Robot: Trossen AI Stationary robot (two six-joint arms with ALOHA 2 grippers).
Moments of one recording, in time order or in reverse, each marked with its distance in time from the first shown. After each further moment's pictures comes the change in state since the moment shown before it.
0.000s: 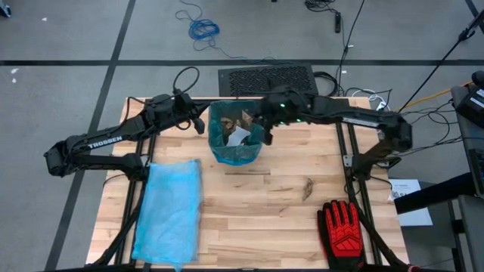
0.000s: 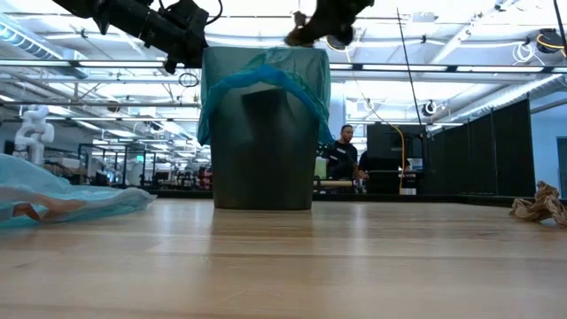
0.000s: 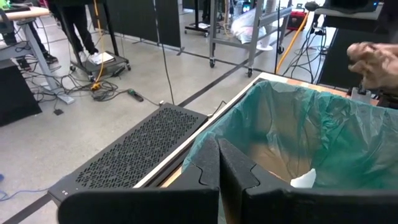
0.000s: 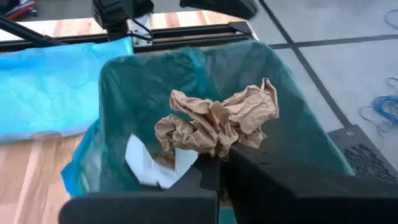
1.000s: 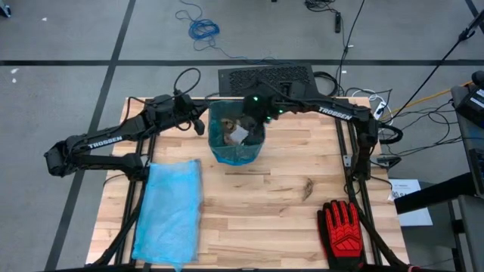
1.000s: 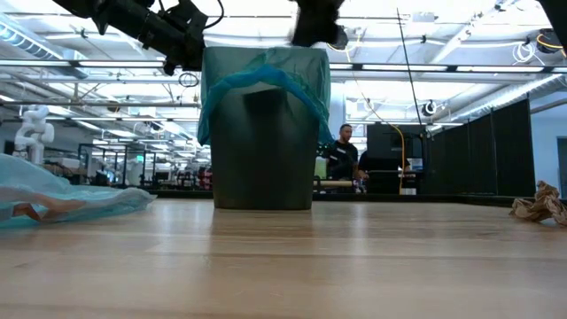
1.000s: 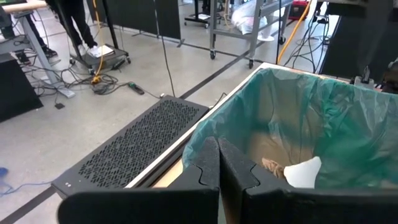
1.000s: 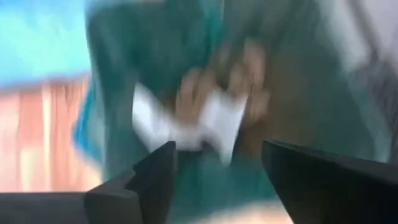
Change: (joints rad) left arm 0.000 0.000 0.000 -0.038 0.000 0.010; right arm 0.003 0.320 0.561 -0.628 -0.028 0.042
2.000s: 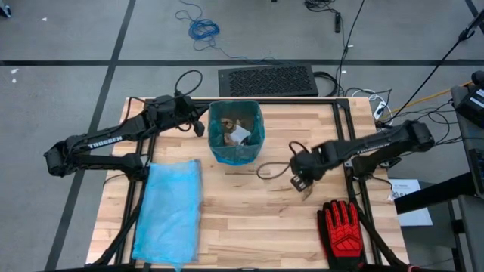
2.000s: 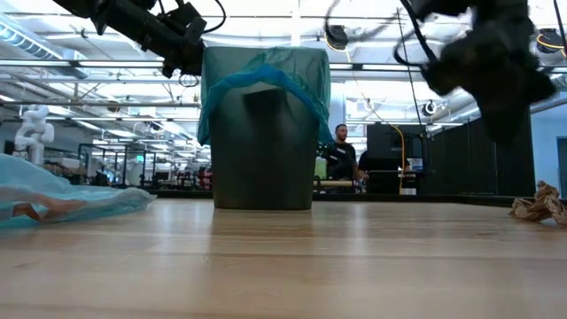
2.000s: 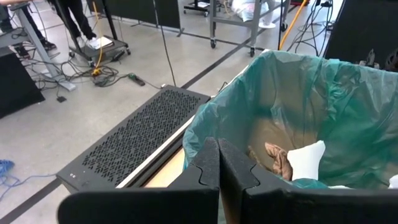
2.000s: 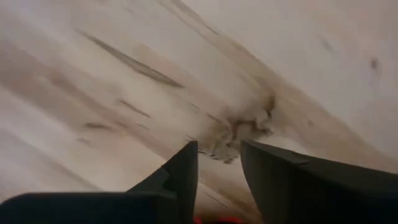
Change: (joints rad) left arm 0.000 0.000 0.000 -0.046 0.000 0.019; right arm 0.385 -0.567 -1.199 0.190 -0.057 1.155
